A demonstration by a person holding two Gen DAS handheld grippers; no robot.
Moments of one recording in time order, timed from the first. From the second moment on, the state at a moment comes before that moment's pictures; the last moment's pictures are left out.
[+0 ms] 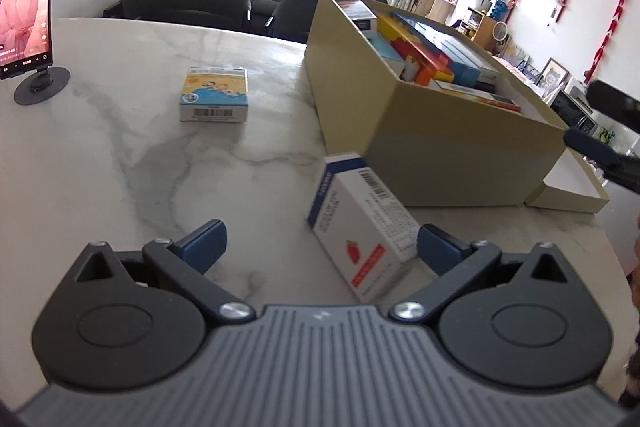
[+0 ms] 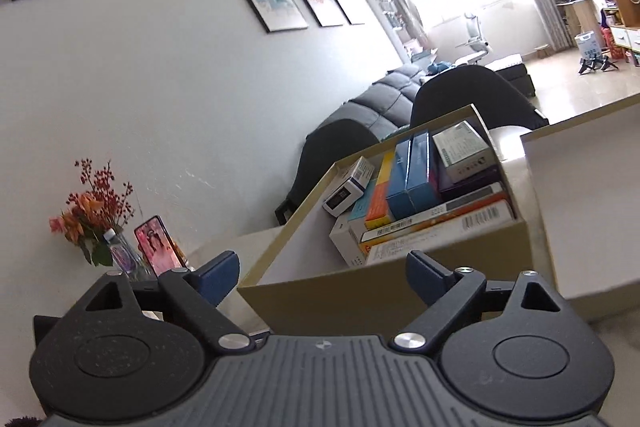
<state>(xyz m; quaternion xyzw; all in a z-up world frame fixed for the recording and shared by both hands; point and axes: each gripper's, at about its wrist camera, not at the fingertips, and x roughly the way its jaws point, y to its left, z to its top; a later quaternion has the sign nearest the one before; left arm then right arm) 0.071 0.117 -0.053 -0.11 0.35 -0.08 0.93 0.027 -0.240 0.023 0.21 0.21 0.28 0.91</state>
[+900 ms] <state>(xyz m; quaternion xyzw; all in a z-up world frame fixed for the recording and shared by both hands) 0.064 0.120 -0.081 -0.14 0.32 -0.05 0.94 -0.025 -0.228 -0.021 0.26 0.24 0.27 0.89</state>
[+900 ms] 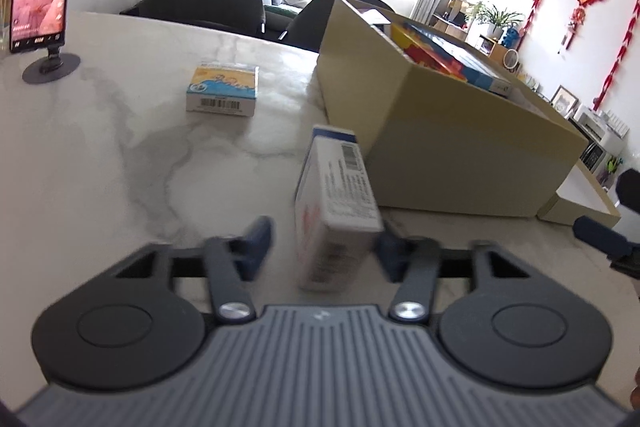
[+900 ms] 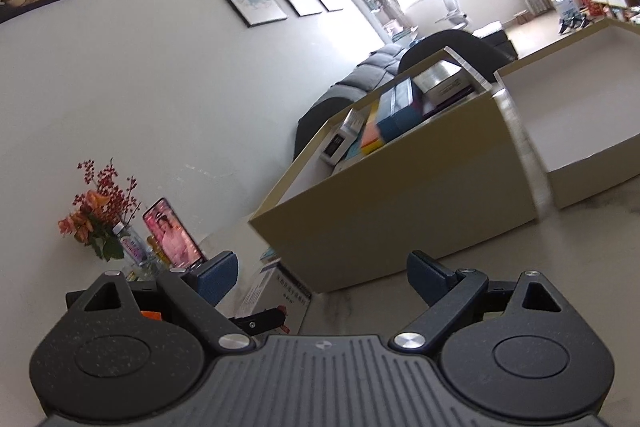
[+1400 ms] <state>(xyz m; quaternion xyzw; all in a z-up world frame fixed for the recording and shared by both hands) 0.042 0.138 -0.073 -0.16 0.27 -0.08 0.95 -0.019 -0.206 -0.030 0.30 0.28 0.31 0.86</state>
